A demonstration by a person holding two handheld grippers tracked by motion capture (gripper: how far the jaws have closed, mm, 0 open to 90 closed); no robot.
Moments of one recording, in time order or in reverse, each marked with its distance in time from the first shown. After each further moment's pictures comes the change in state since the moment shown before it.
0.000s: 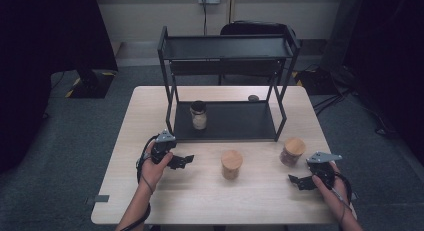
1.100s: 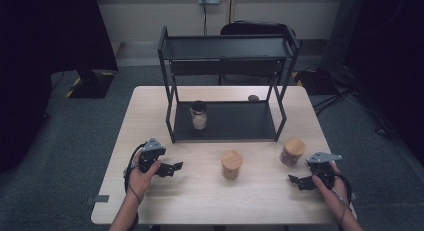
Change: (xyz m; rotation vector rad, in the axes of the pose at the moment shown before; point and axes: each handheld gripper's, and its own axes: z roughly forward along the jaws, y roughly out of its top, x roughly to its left) left arm 0.008 -0.031 -0.027 -0.011 0.023 -0.017; right arm 0.000 0.000 0.000 0.001 0.000 0.000
